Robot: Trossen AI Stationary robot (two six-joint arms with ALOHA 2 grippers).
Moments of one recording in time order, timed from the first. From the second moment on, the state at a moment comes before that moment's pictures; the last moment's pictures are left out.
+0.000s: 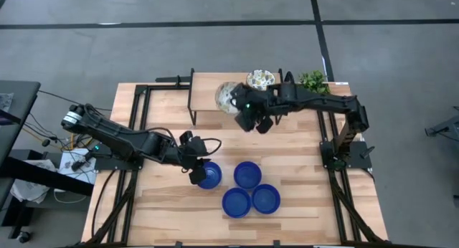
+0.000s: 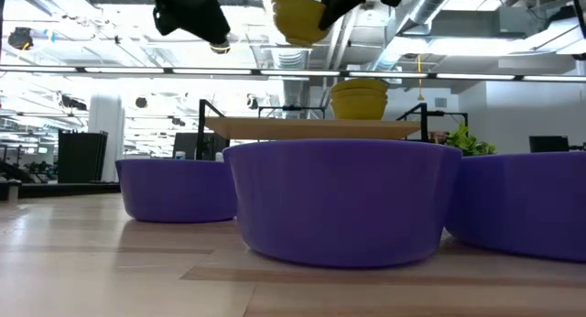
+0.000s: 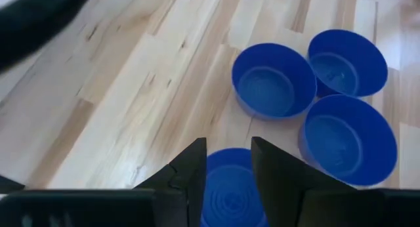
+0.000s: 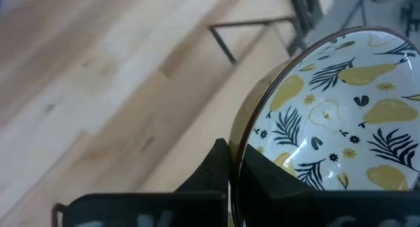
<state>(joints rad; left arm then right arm) -0.37 1.20 1.10 -0.61 -0.43 -0.51 -0.06 1.78 1.98 -1.17 0.31 -1.07</state>
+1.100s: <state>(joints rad) -0.21 1.15 1.08 -0.43 -0.31 -0.30 -0.35 1.67 2.06 -1.32 0.32 -0.99</state>
